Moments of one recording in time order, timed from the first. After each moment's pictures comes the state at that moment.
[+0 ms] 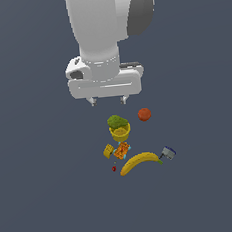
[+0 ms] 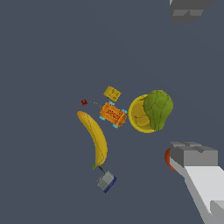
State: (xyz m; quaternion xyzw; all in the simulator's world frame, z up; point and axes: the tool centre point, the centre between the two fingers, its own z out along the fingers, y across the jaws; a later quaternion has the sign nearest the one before) arm 0.002 -0.020 0.305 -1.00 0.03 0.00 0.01
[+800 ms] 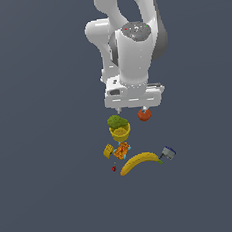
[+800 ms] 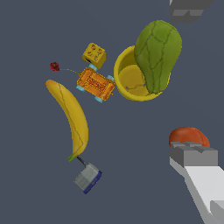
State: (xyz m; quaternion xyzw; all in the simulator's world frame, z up) arm -0.034 0.064 0.208 -1.00 0.04 0.00 0.00
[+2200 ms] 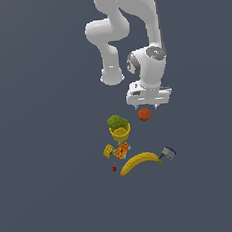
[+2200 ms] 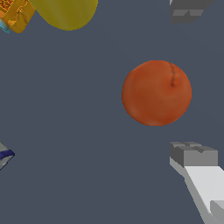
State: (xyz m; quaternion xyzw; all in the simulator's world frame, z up) arm -0.143 0.159 0.096 -1.00 0.04 0.00 0.00
